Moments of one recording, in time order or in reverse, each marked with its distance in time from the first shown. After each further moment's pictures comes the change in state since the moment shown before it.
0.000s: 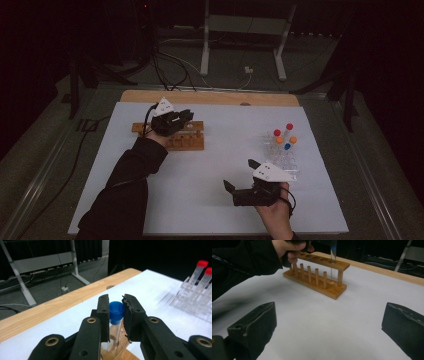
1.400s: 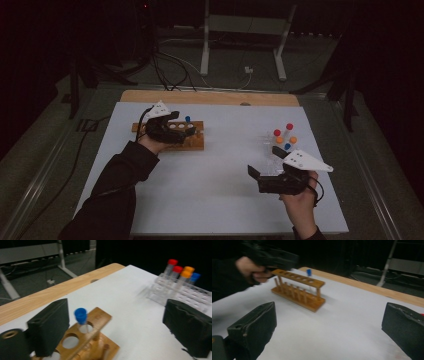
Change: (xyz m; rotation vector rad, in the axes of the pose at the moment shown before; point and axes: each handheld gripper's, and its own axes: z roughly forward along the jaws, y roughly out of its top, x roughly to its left) left arm -0.018 0.013 -0.040 0.049 -0.128 -0.026; right arm -0.049 0.027 -0.044 -0.079 -0.051 0.025
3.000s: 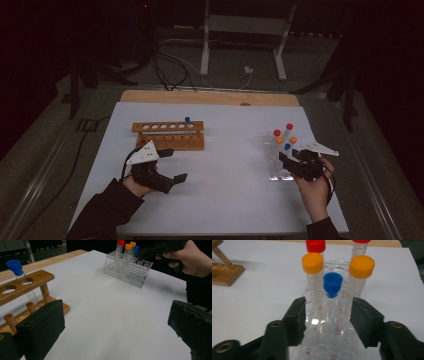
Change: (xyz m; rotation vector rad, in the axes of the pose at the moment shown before) left arm -0.063 -0.064 -0.058 0.024 -0.162 0.038; right arm -0.095 -0.053 0.024 0.264 -0.348 0.218
